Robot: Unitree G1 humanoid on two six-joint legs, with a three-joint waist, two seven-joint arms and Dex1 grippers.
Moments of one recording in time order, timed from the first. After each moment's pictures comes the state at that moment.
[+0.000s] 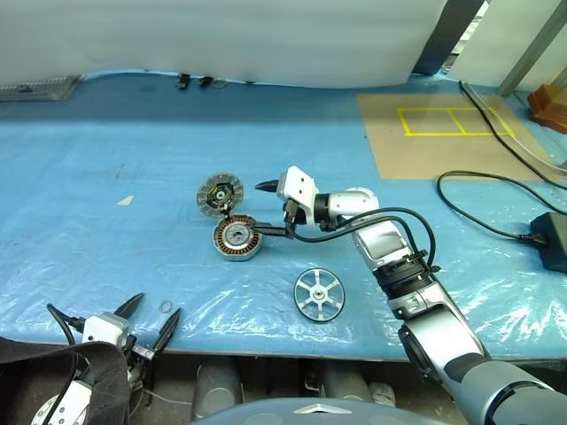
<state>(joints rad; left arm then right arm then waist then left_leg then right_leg) 0.57 0.31 0.28 -0.09 -0.30 -0.27 -0.67 -0.68 -0.22 0.29 0.26 0.01 0.16 1.00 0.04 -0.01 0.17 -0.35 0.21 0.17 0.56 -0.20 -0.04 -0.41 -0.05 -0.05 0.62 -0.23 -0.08</state>
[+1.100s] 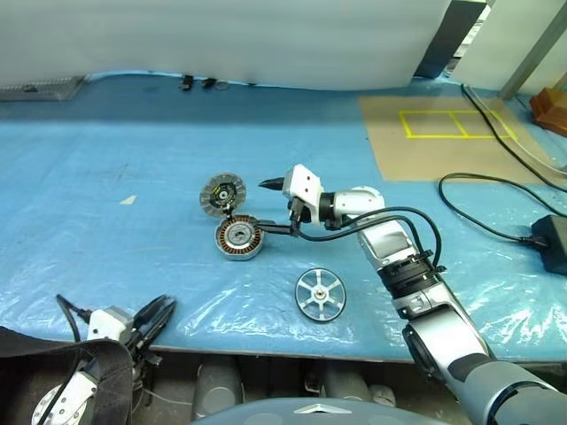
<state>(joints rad) 0.50 0.39 0.22 -0.15 -0.40 -0.19 -0.76 -0.66 -0.26 0.27 0.24 0.06 0.15 1.01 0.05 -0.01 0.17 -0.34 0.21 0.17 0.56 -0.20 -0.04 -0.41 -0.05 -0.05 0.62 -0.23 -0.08</state>
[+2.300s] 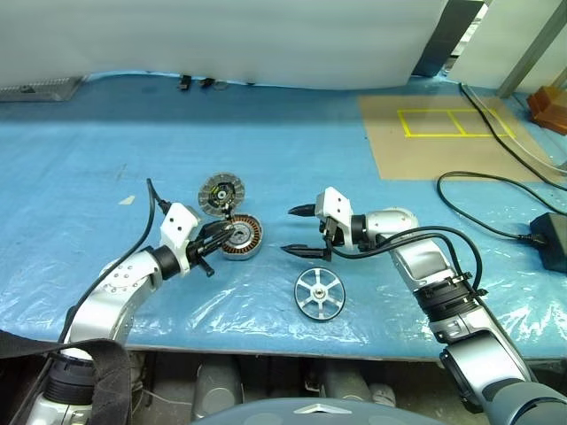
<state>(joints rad) -0.08 0.51 -0.01 -0.27 -0.35 0.39 -0.64 -0.52 -0.43 0.28 0.13 0.14 0.25 1.08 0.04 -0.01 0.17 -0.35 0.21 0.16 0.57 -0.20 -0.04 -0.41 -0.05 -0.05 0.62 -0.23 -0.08</state>
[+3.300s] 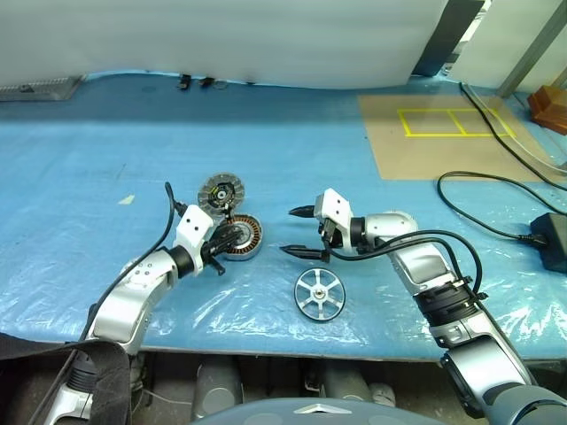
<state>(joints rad) -0.11 0.45 -0.05 -0.20 -0.26 0.39 -0.61 -0.49 -0.43 0.28 0.10 0.14 0.27 1.04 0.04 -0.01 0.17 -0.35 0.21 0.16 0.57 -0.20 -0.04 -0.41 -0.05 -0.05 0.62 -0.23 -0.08</state>
